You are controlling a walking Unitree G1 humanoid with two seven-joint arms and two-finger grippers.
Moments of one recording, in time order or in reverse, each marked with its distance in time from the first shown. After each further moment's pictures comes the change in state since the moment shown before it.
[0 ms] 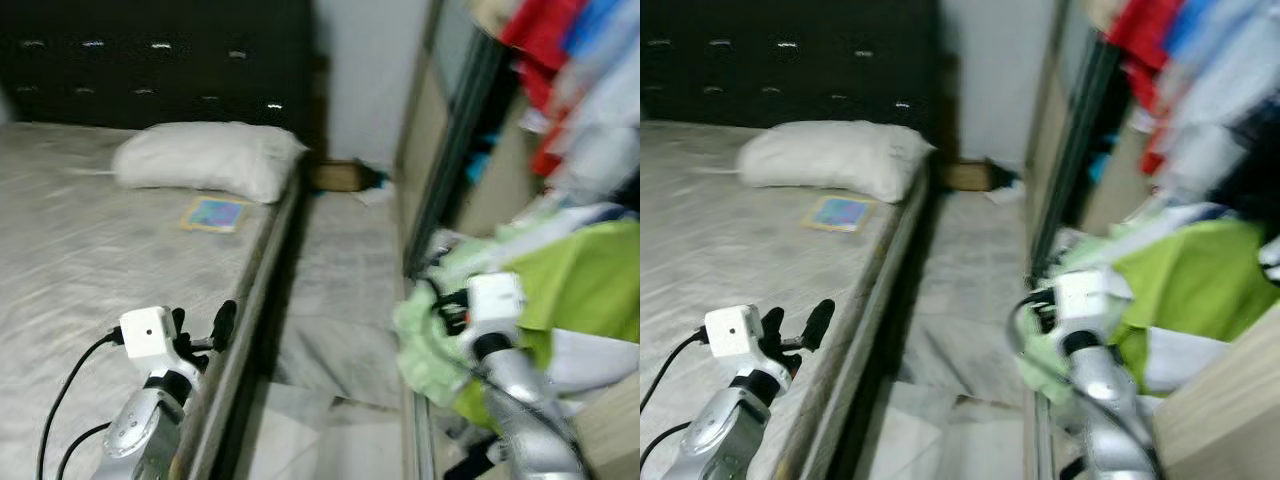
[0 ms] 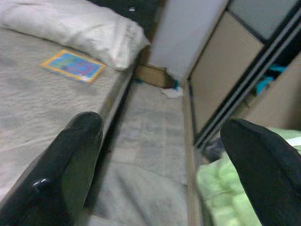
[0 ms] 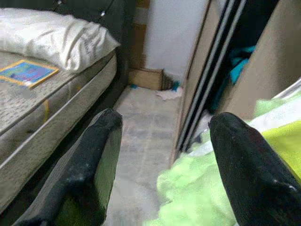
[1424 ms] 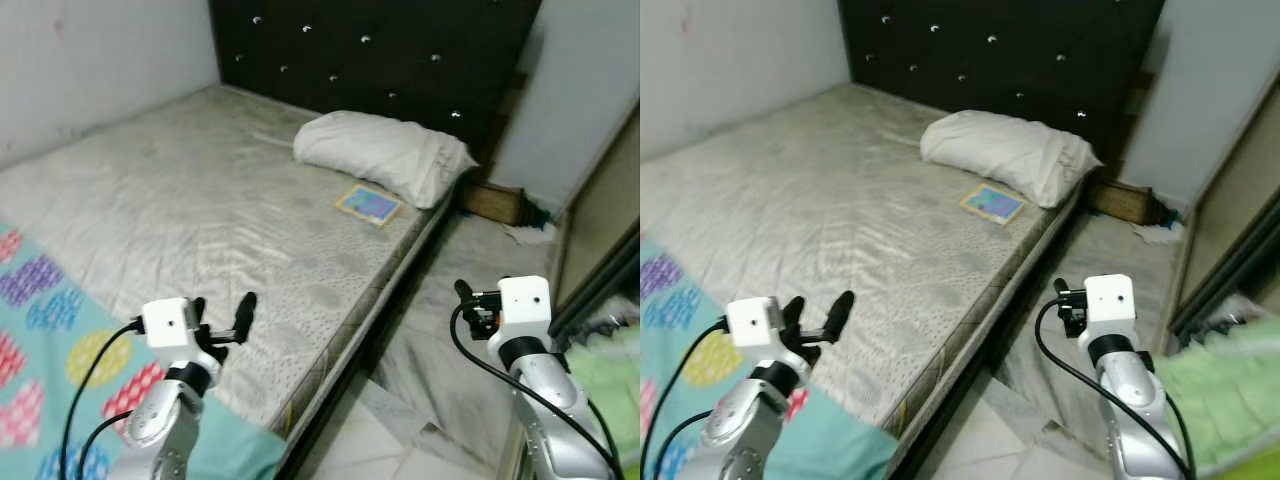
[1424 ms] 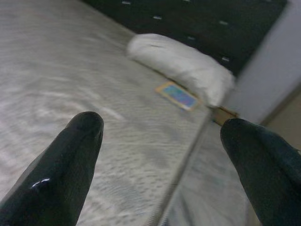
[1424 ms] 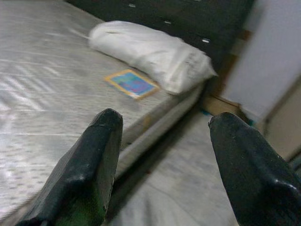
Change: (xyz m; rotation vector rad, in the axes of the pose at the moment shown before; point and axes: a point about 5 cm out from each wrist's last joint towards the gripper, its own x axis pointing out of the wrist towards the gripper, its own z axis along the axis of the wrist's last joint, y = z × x) left arm 0.002 -0.010 0.002 0.017 -0.010 -0.031; right arm -0.007 -0.033 -0.001 -0.032 0.012 -0.090
